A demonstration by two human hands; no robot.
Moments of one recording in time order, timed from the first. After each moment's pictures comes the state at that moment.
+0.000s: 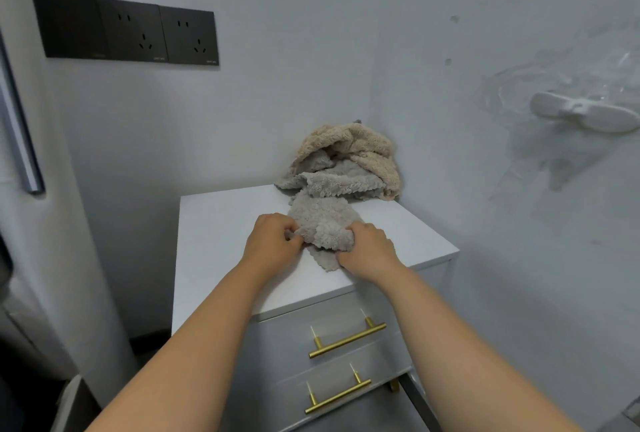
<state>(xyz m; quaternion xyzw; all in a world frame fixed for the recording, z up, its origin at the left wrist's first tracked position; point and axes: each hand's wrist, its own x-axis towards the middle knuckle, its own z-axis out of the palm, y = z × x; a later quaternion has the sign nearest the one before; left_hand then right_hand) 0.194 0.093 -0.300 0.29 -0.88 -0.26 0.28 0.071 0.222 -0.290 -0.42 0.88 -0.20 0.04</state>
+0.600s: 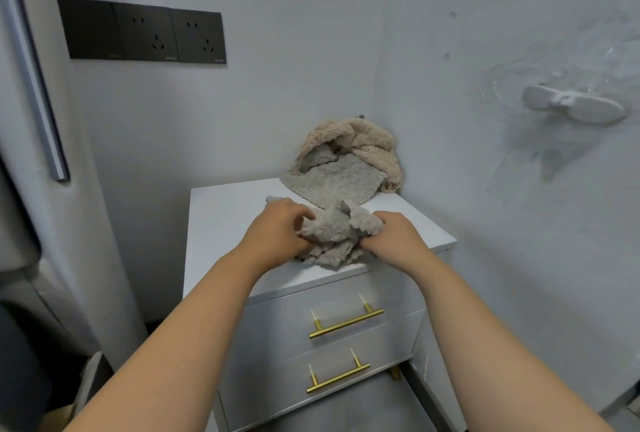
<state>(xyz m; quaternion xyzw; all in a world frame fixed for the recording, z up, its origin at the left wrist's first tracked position) 0.223 0.132 -0.259 0.25 -0.93 -0.19 0.21 0.073 0.272 -0.261 -0.42 0.83 -0.36 0.09</state>
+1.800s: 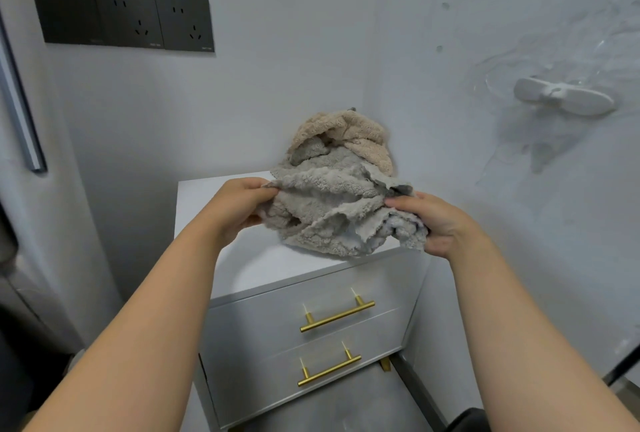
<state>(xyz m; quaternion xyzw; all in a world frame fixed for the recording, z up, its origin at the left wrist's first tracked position) 0.237 0.108 -0.237 0.28 -0.69 -0.61 0.26 0.046 0.305 -0.231 -0.26 0.54 -0.67 0.44</state>
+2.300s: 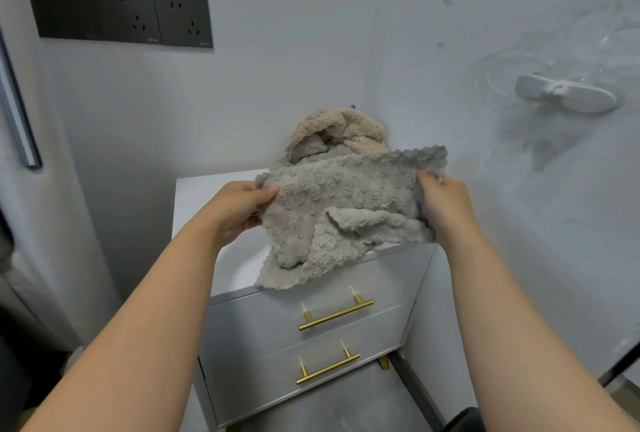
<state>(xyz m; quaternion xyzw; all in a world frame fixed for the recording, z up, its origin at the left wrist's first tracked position) 0.234 0.103 -0.243 0.30 -0.67 -0.64 0.25 0.042 0.301 -0.223 -0.18 0.77 -0.61 0.05</state>
